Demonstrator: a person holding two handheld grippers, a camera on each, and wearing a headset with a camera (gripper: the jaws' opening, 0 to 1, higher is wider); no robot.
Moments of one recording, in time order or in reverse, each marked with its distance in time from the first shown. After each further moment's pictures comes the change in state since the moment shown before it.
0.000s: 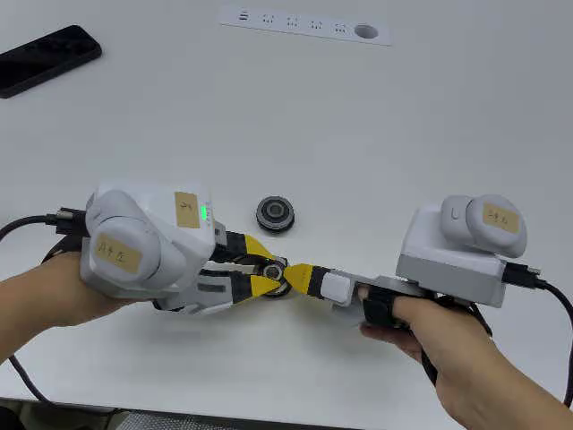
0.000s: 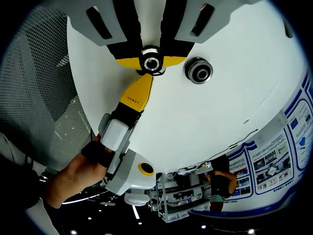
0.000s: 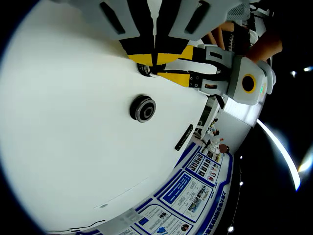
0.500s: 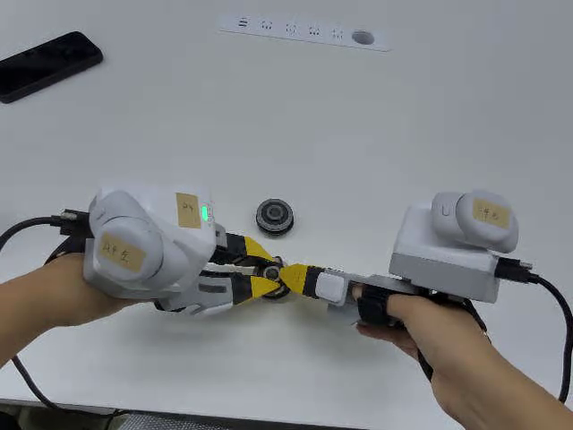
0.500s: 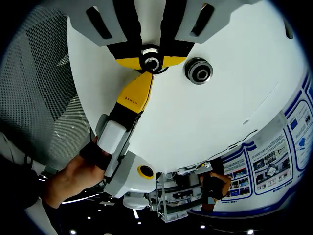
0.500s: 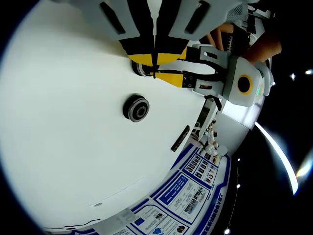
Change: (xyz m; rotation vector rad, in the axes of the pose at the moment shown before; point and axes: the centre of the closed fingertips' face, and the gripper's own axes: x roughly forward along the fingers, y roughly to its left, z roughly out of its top) left arm 0.000 0.000 -0.001 -0.005 -0.002 0.003; right arm -0.001 0.012 0.001 -0.014 -0.001 0.030
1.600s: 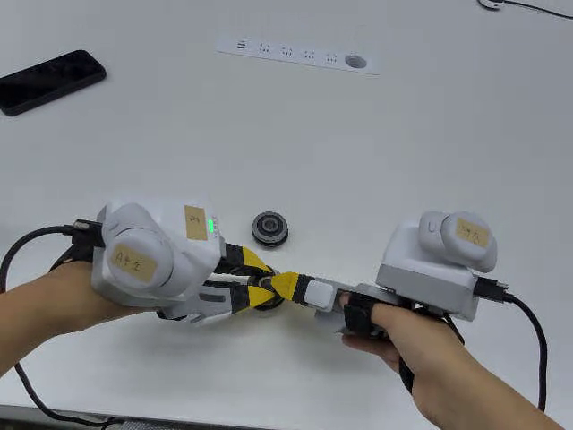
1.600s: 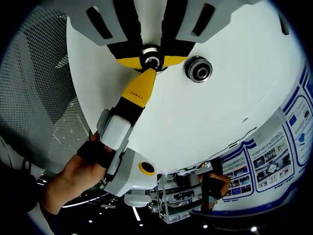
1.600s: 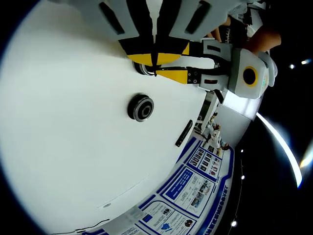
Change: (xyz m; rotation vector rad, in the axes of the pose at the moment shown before) left arm 0.001 0.000 -0.001 0.032 0.020 0.018; right arm 0.005 -0.008 0.001 0.061 -0.036 -0.022
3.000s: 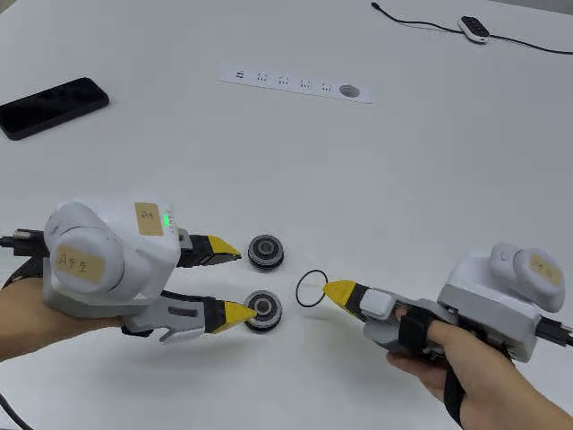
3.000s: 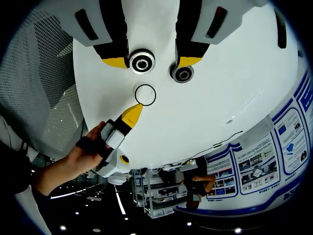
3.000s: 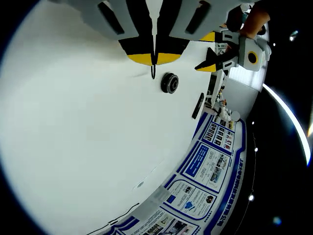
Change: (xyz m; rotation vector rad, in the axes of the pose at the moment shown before) left arm -0.030 0.013 0.017 -0.089 -0.046 0.091; right arm -0.055 -0.055 0.034 0.167 -0.174 -0.109
